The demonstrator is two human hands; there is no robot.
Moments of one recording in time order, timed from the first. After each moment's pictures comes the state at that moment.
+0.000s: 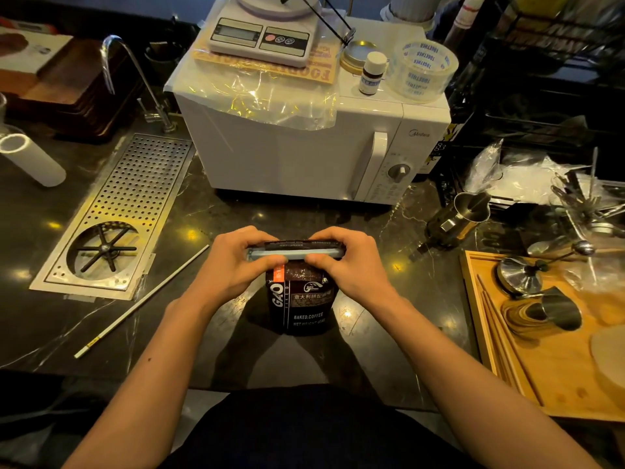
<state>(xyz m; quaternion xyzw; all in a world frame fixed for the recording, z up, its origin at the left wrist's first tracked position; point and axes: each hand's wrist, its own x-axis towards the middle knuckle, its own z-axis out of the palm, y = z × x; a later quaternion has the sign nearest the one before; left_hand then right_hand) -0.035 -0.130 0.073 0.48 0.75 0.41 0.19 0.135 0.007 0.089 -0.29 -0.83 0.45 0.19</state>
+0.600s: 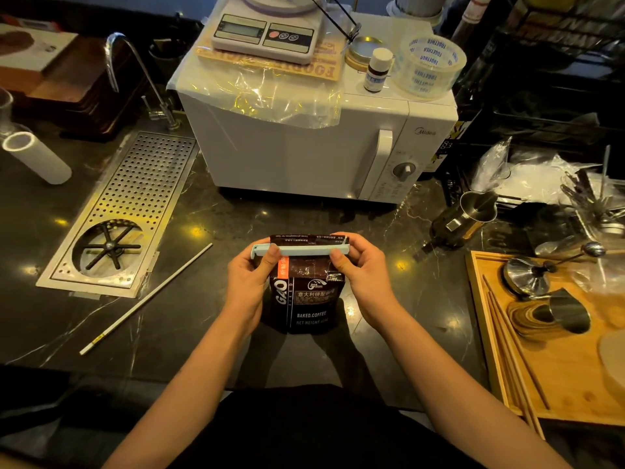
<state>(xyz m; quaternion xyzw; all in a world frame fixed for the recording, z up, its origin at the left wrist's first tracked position) 0.010 -0.122 0.037 0.10 0.55 0.73 0.38 0.147 0.003 0.055 -0.32 -0.59 0.70 0.25</state>
